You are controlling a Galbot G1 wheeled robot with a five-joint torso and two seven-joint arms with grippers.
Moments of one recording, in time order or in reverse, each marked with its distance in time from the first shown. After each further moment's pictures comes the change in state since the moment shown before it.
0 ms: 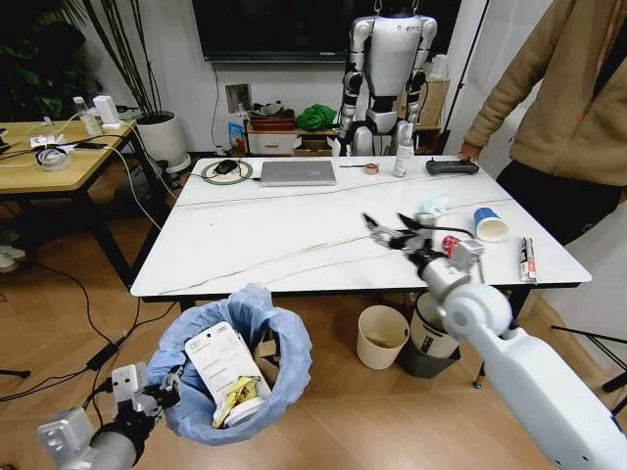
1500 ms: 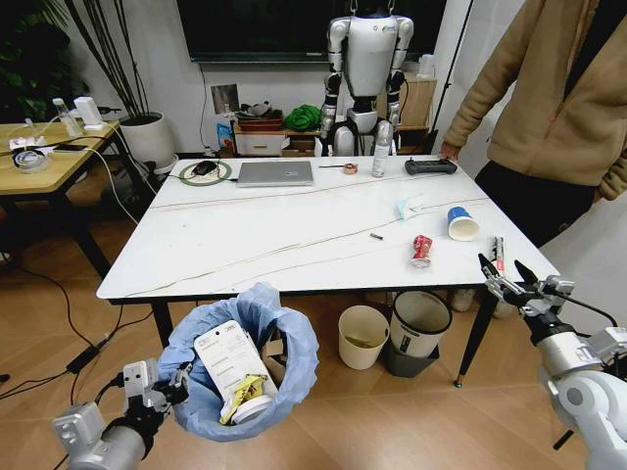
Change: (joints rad) left arm -0.023 0.012 0.036 0.021 0.014 -0.012 0.018; right arm -0.455 0.139 0.530 0.047 -0.062 0.088 -0.287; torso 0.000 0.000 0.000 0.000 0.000
